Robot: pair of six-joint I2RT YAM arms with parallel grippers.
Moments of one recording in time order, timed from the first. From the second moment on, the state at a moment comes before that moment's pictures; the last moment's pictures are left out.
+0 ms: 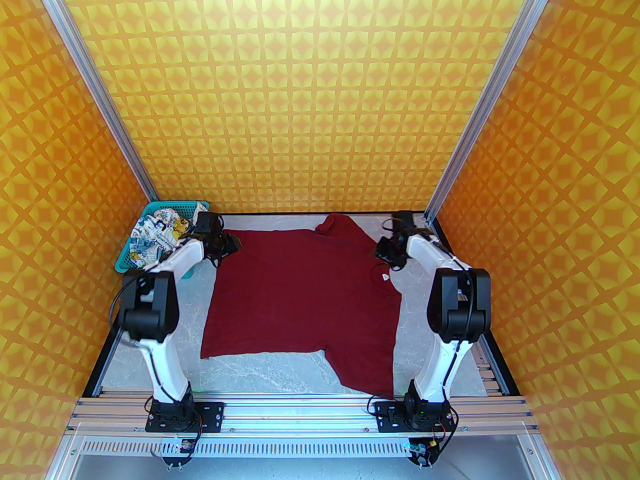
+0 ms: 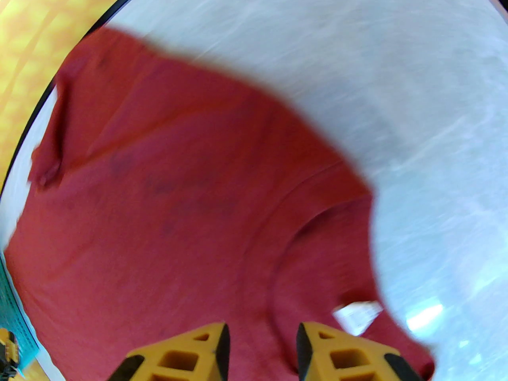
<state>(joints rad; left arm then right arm) -0.11 1.93 1.43 -0.42 0.20 -0.53 0.01 1.98 1.50 -0.65 -0.10 0.51</state>
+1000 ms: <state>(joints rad) -0.05 2.52 2.12 -0.54 0.21 -0.44 0.00 2.50 2.18 -0.80 -0.12 0.49</state>
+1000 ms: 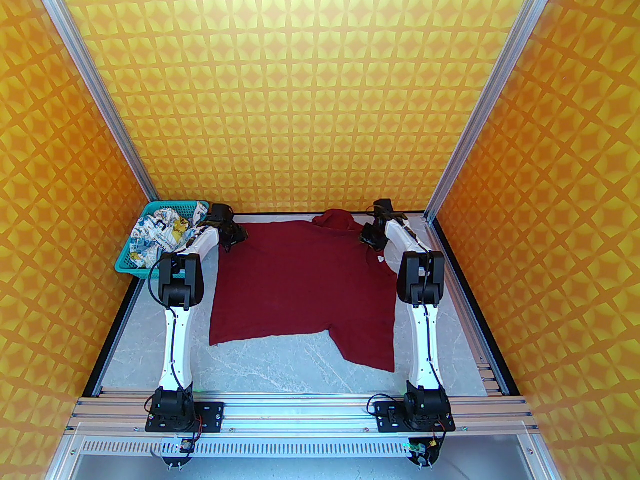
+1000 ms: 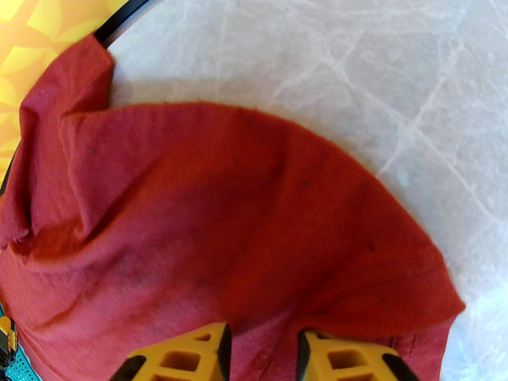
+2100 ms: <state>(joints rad) -0.15 1.29 0.60 -0.71 0.05 -0.71 0.00 1.35 0.76 -0.57 -0.21 0.50</state>
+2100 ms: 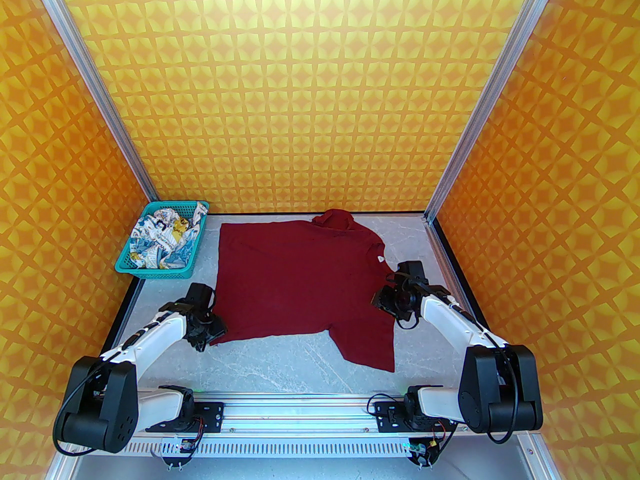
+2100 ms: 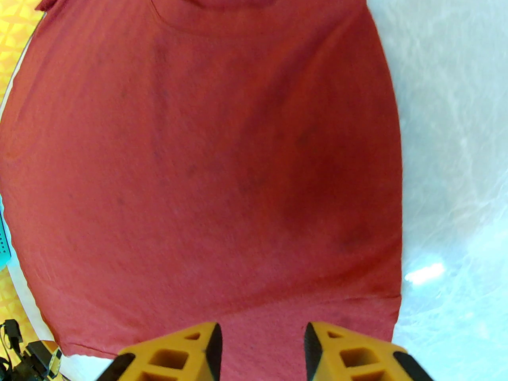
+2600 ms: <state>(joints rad) -0.15 1.29 0.60 -0.70 0.01 -0.73 -0.06 1.31 0.75 -0.62 -0.22 0.54</state>
